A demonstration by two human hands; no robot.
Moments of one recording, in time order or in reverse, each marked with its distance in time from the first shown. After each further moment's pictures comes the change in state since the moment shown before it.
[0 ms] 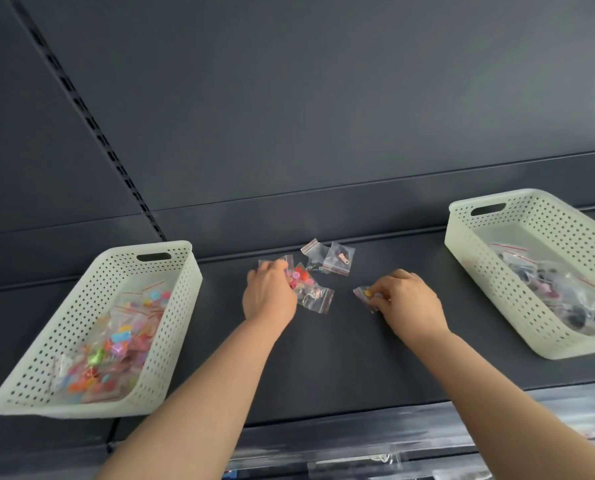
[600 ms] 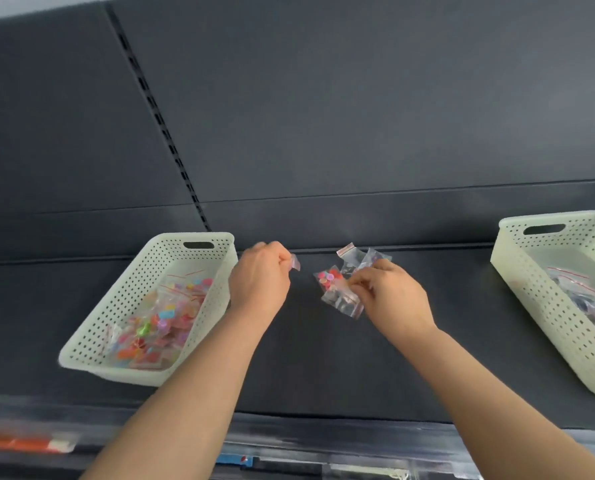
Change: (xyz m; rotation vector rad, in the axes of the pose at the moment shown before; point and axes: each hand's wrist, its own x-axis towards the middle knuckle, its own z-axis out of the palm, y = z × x) left_hand -0.006 -0.033 -0.053 0.004 0.257 0.004; right_hand 0.005 -0.065 -0.002 0.123 0.057 -0.276
